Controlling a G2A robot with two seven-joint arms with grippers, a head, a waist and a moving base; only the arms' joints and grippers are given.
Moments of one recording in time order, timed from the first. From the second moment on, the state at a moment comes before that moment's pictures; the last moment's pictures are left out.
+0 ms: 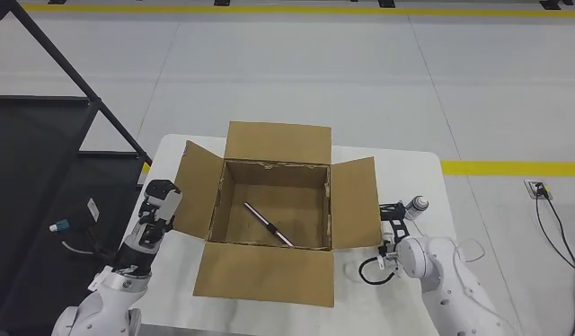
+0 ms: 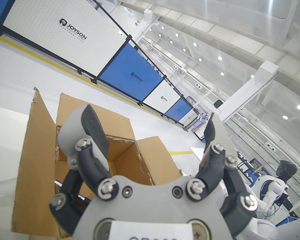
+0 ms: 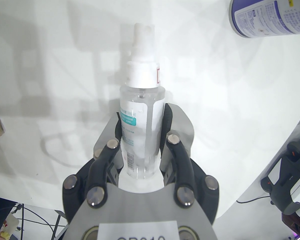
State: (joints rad) left arm 1.48 -1.21 -1.67 -2.01 0.28 -0.41 -0.13; right arm -0.99 -1.27 1.29 -1.44 -1.24 0.17 1.16
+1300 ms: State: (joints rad) left arm 1.58 -1.21 -1.82 -2.04 0.20 -0.45 -0.03; right arm -0.51 -1.39 0.83 -1.40 -0.90 -0.21 0.91
